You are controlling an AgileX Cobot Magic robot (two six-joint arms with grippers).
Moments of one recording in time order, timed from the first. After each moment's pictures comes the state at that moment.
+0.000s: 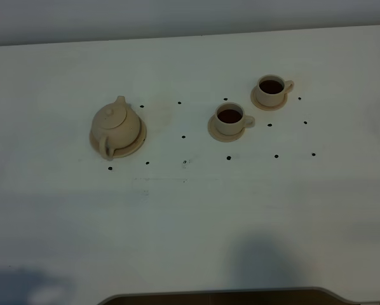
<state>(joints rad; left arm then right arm) -0.04 -0.01 -0.54 0.03 1.09 0.00 -0.08 -0.01 -0.49 0.02 1.07 -0.11</state>
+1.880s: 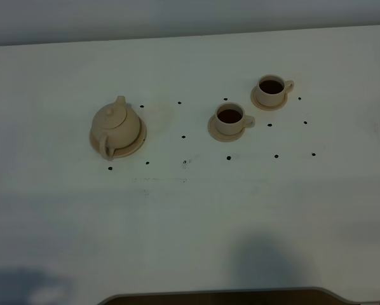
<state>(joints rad) -0.04 -0.01 -0.54 0.03 1.09 0.00 -0.08 -0.01 -0.49 0.02 1.07 -0.11</state>
